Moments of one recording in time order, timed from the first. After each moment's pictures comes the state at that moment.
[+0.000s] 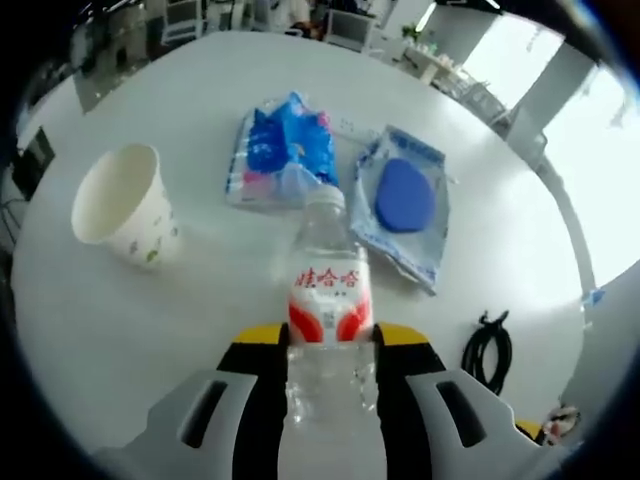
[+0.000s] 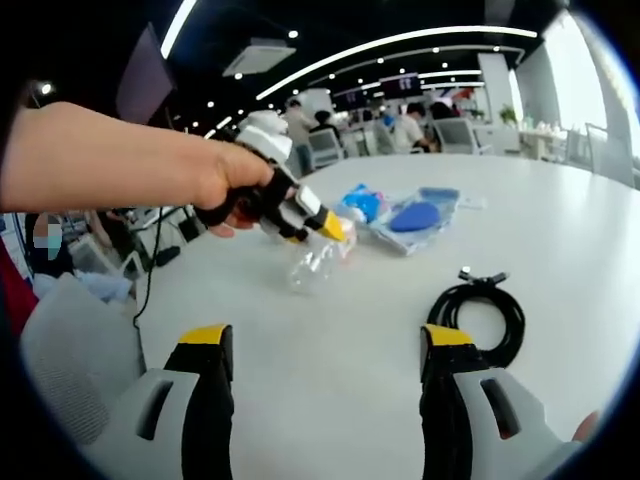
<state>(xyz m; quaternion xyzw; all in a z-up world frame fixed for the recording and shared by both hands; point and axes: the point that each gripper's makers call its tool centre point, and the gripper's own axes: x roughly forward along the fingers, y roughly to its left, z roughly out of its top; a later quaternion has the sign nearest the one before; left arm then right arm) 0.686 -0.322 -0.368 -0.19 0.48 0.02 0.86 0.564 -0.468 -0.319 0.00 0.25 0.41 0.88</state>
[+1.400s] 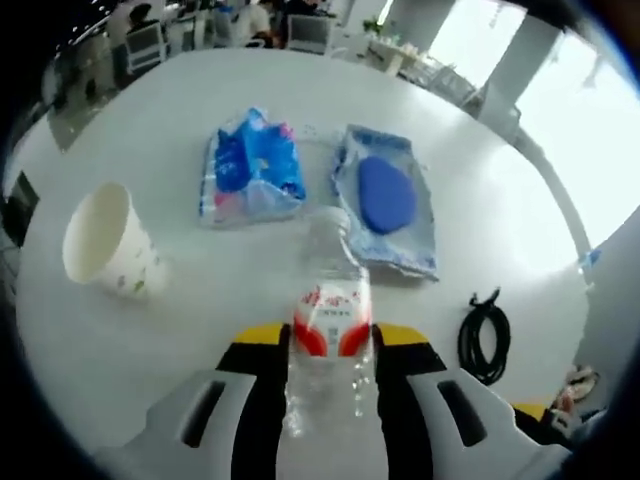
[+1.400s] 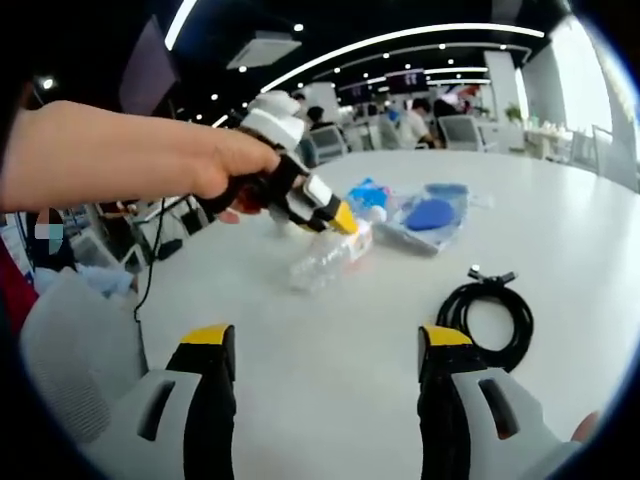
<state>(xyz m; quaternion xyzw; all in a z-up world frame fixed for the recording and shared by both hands) 0.695 -0.334 -0.359 -0.13 0.48 -0.03 0.87 0.561 -0.461 -0.323 -0.01 0.26 0.42 0.87</state>
